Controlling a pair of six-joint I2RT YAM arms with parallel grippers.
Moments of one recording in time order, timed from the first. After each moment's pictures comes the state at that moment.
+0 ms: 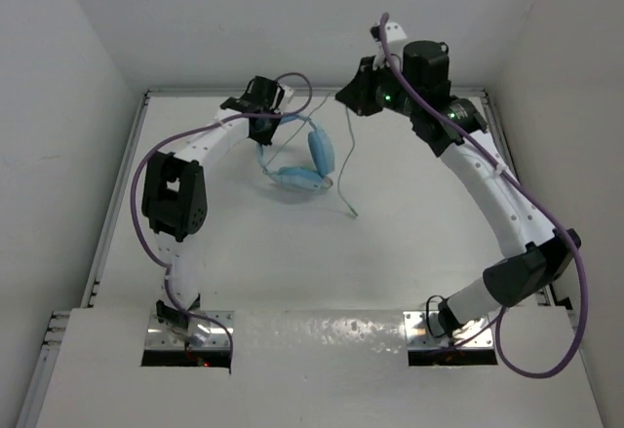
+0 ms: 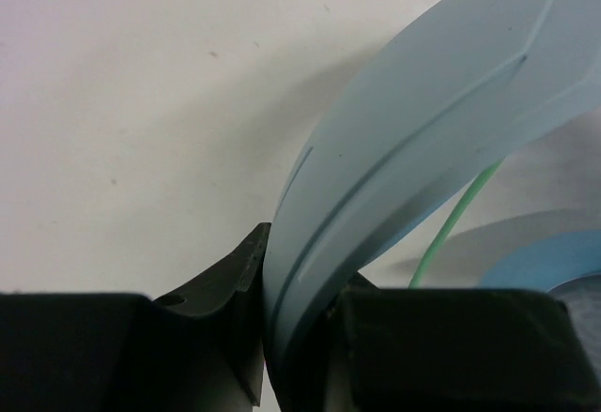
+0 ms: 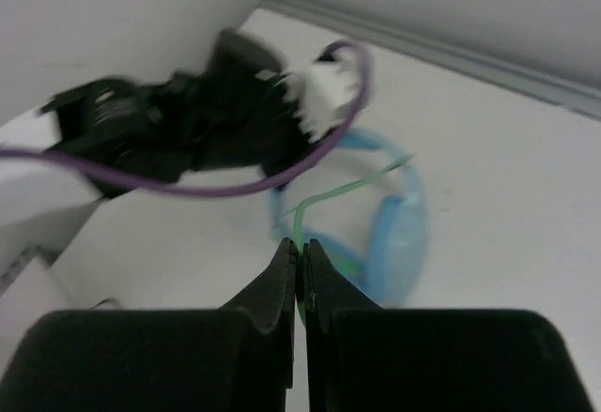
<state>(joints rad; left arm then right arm) -0.36 2.02 1.70 -0.66 -0.13 0.19 0.40 1.55 1.73 -0.49 -0.23 0.22</state>
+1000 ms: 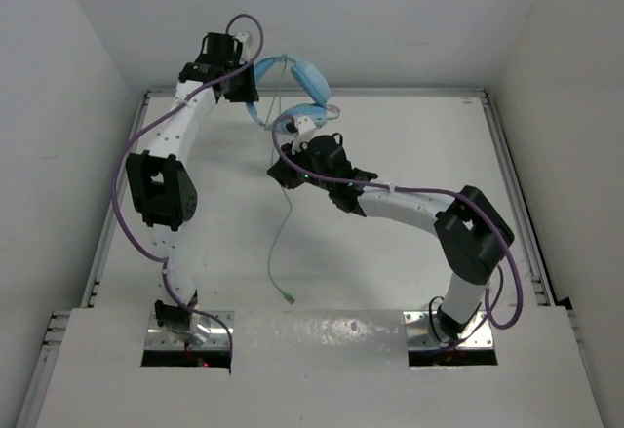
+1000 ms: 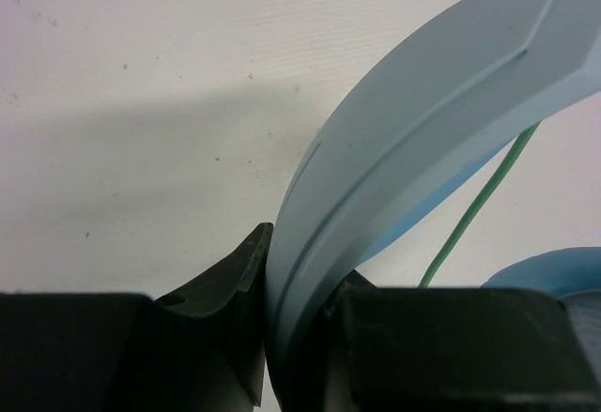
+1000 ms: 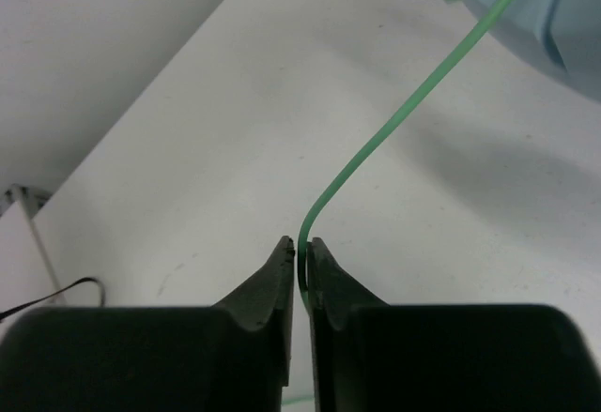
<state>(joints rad) -0.16 2.11 2.14 -0.77 0.15 -0.16 0.80 1.76 1.16 0.32 -0.12 0.37</state>
